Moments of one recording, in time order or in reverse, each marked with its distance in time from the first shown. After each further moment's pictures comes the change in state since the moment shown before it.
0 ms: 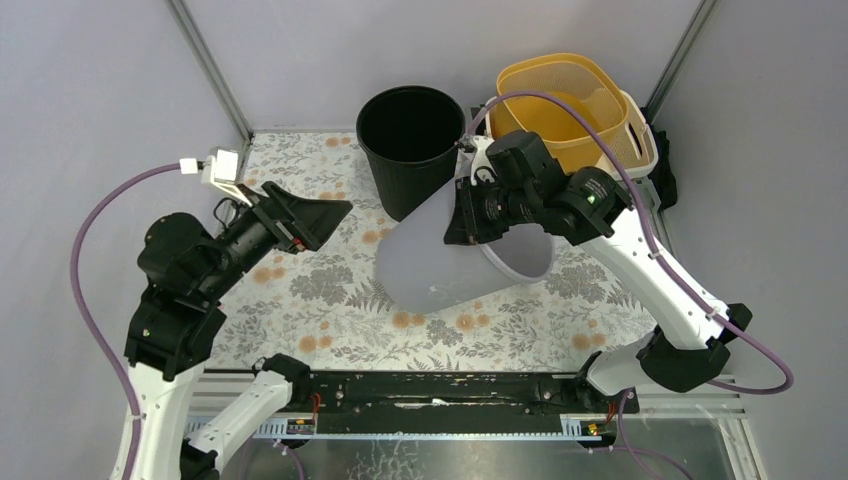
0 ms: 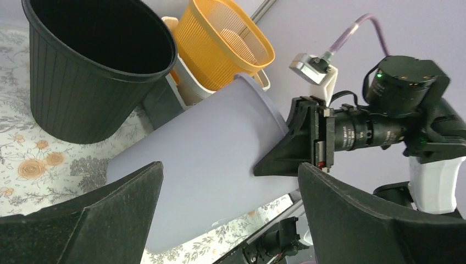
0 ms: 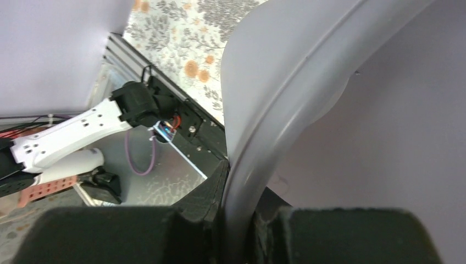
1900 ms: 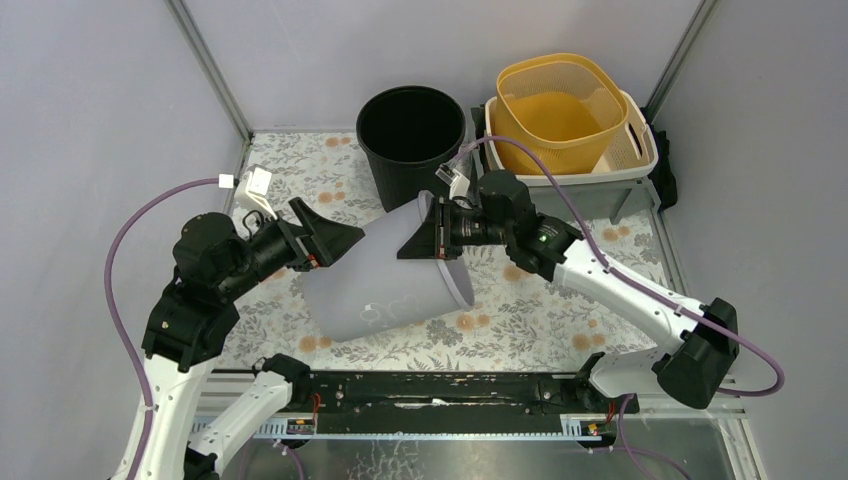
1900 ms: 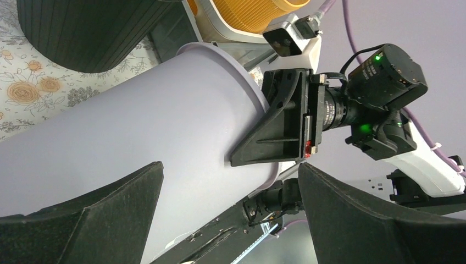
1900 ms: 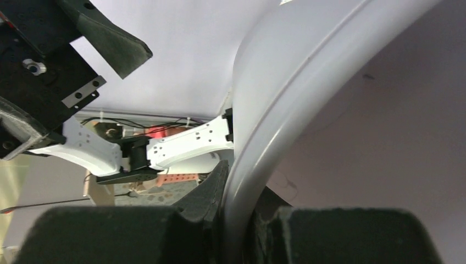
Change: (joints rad) left arm 0.000 -0.023 -0.095 -0.137 0.060 -0.017; right arm -0.013 -0.122 -0.656 0.932 -0.370 0.422
